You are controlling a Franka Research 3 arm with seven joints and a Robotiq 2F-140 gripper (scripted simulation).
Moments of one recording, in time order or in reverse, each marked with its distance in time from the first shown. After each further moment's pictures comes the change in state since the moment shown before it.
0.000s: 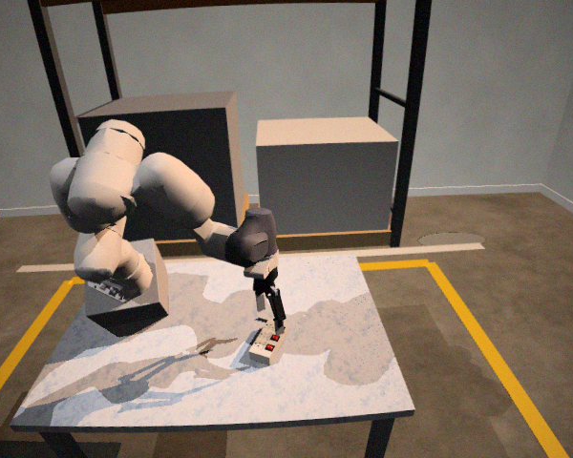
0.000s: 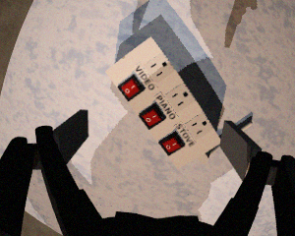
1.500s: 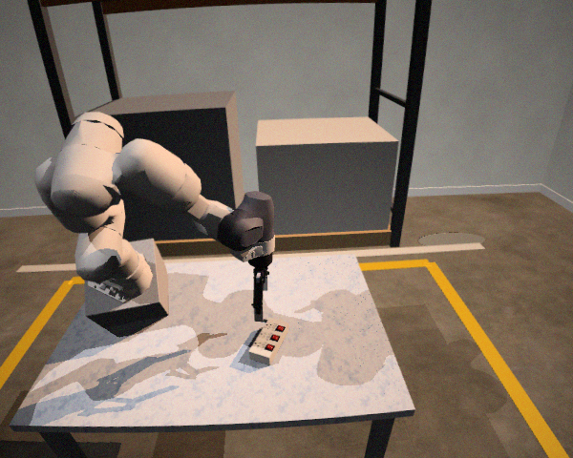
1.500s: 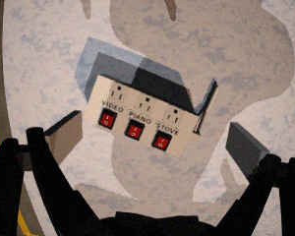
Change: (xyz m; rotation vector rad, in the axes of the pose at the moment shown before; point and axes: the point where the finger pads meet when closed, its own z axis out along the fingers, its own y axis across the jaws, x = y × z) arm 0.010 0.033 -0.047 -0.080 0.055 0.547
